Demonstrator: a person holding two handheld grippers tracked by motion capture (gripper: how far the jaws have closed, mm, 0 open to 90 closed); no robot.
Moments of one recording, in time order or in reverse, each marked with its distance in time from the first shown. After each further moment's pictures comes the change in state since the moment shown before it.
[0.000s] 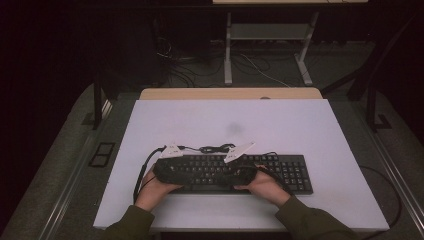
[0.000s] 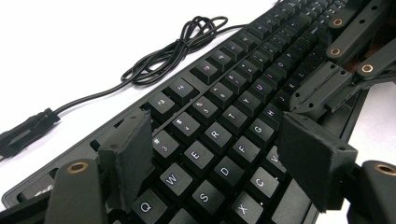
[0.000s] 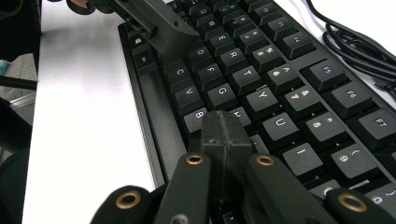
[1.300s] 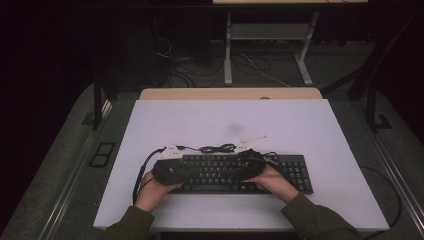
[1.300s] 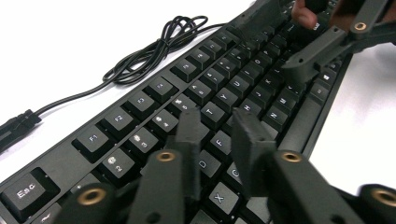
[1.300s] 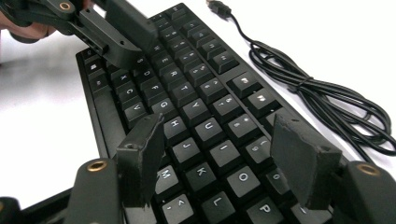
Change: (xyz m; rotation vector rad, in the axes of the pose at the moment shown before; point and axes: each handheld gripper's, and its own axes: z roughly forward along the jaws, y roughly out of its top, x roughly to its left) left arm -0.005 0.001 -0.007 0.009 -0.062 0.015; right arm -0.018 -0.001 -0.022 -0.080 -0.114 0.063
